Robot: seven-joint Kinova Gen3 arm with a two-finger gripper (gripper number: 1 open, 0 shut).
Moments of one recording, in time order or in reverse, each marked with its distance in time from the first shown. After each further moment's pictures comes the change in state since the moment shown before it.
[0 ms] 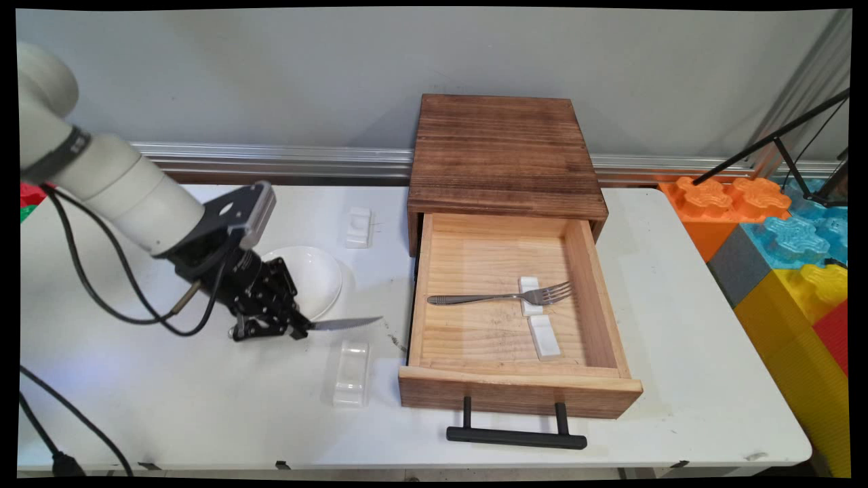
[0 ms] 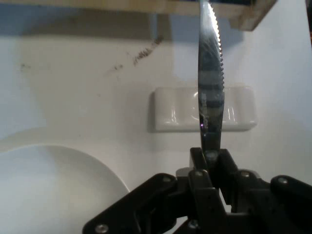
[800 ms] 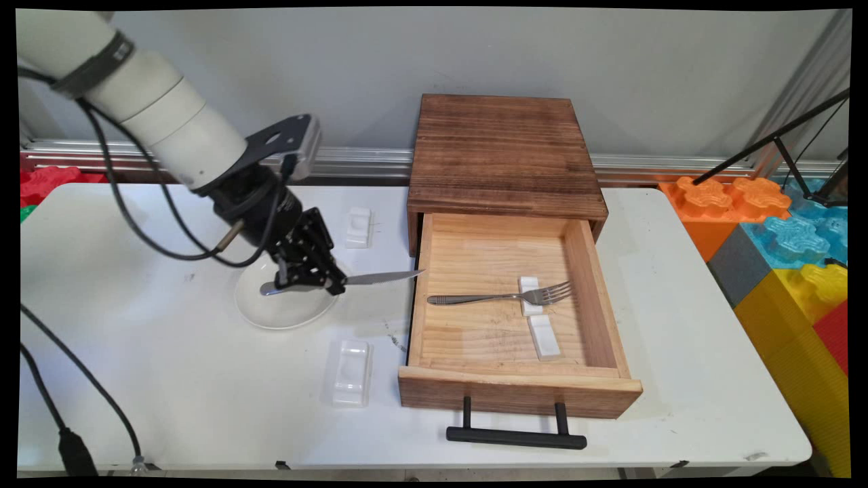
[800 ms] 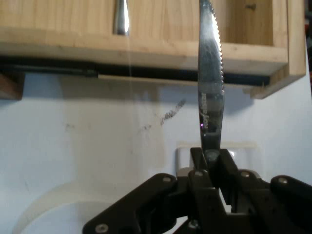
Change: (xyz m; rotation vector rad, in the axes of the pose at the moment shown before) arm 0.087 -0.022 -0.035 0.012 -0.009 -0.014
